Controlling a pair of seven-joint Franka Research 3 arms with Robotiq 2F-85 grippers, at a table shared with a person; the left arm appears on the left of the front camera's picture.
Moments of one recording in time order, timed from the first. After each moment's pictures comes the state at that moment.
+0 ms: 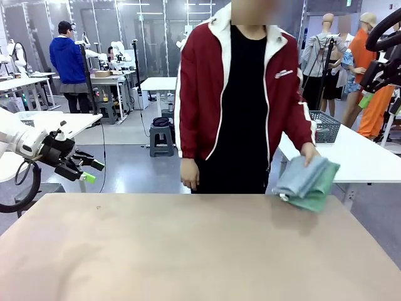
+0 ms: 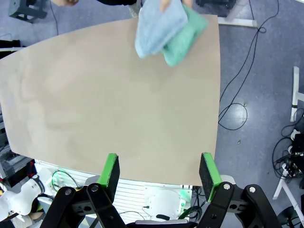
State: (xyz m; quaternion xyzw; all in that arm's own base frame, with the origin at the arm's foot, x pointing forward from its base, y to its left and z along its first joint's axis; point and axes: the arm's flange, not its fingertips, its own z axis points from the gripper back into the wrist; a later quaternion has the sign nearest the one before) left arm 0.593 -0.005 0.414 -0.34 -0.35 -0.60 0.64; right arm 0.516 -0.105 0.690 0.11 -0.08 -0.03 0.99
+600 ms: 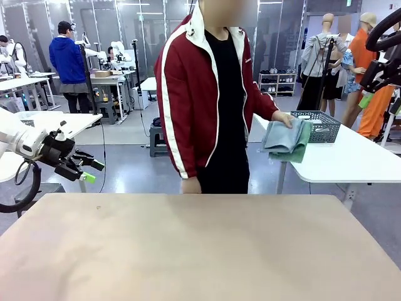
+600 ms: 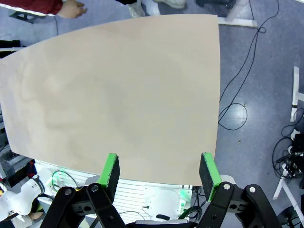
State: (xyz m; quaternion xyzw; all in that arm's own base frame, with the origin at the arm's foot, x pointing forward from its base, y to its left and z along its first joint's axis) left arm 0.593 -0.005 0.414 -0.34 -0.35 -0.60 0.64; right arm 0.516 -0.105 0.690 0.11 -0.08 -0.03 0.99
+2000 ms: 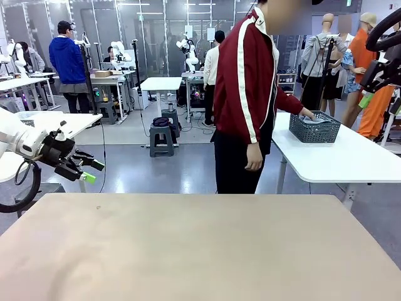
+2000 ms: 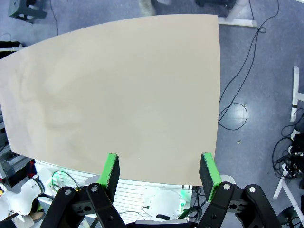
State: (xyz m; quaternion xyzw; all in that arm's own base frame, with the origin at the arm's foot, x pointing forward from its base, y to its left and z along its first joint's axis) left arm 0.593 -0.005 0.414 -0.34 -0.35 -0.60 0.64; right arm 0.516 -0.105 0.691 0.11 -0.08 -0.03 0.99
